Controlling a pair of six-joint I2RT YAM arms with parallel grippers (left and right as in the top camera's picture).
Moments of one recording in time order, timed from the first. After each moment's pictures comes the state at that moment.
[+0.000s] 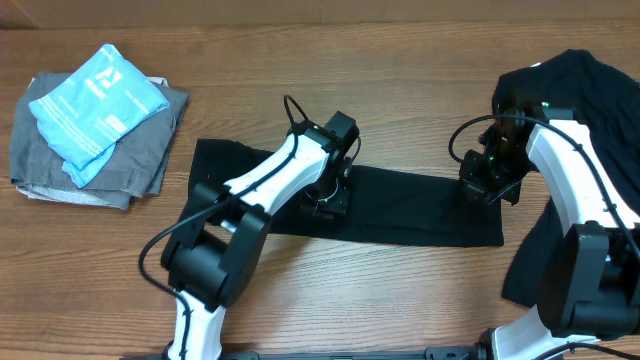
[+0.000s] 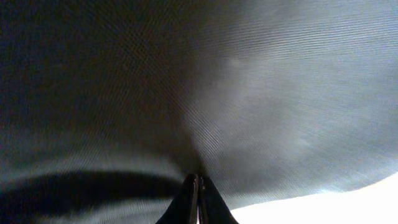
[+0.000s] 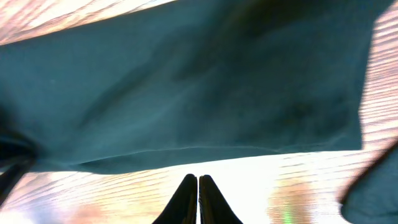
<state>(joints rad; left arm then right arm) -0.59 2.08 1.49 -1.02 0.23 -0.33 -0.07 1.77 1.35 -1.27 -0.22 0.28</state>
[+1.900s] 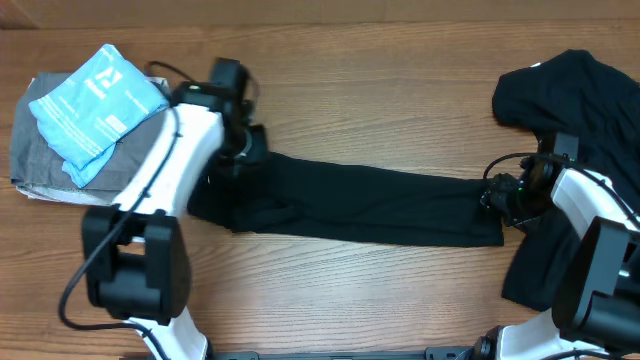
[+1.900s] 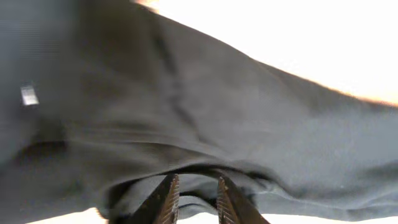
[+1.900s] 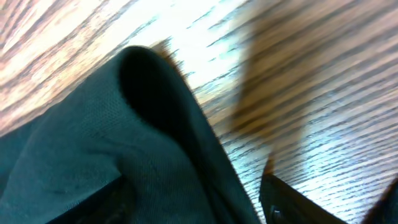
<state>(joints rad) -0.15 1.89 1.52 -1.09 0.18 -0.35 -0.30 1.74 0.96 -0.70 -0.15 0.28</state>
